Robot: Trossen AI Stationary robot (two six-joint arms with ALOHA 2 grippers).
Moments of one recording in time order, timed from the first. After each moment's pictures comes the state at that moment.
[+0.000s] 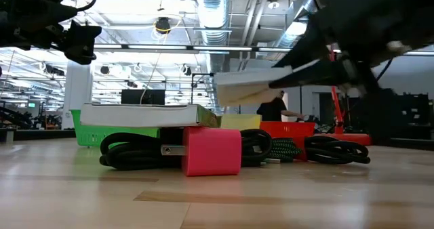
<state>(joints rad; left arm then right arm) -0.12 0.00 0.01 0.05 0.09 -0.10 0.67 1.93 0.96 0.10 1.14 -0.76</state>
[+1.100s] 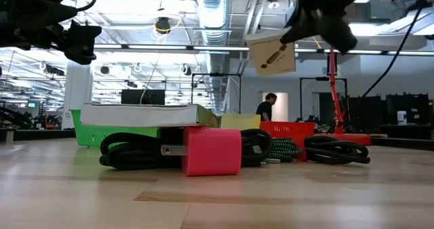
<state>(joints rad) -0.12 0.00 0.01 0.05 0.09 -0.10 0.38 1.41 0.98 -0.50 1.02 -0.43</state>
